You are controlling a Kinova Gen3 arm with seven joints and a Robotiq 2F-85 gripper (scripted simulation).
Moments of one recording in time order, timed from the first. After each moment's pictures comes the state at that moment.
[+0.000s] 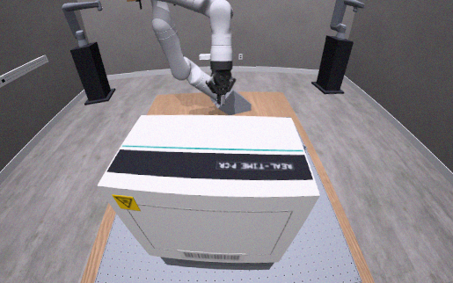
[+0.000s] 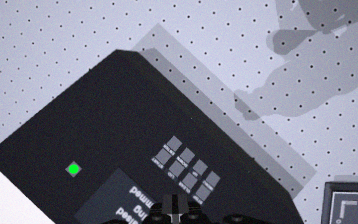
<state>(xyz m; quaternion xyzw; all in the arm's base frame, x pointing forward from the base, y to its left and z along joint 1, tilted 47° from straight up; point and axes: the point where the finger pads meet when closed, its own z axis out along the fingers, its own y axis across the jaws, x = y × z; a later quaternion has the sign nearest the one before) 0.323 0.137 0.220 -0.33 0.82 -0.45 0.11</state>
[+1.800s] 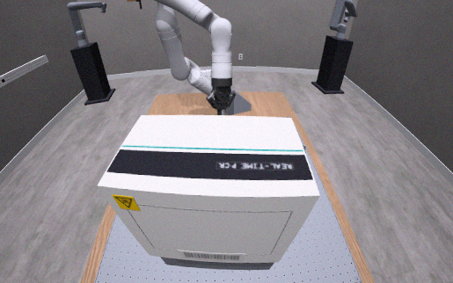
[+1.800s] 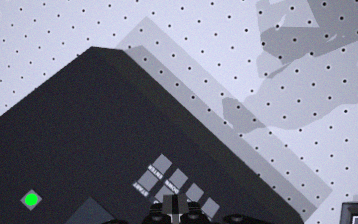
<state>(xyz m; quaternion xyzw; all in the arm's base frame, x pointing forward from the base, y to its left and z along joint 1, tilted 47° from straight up) 0.338 0.094 0.177 -0.33 0.82 -0.45 0.11</state>
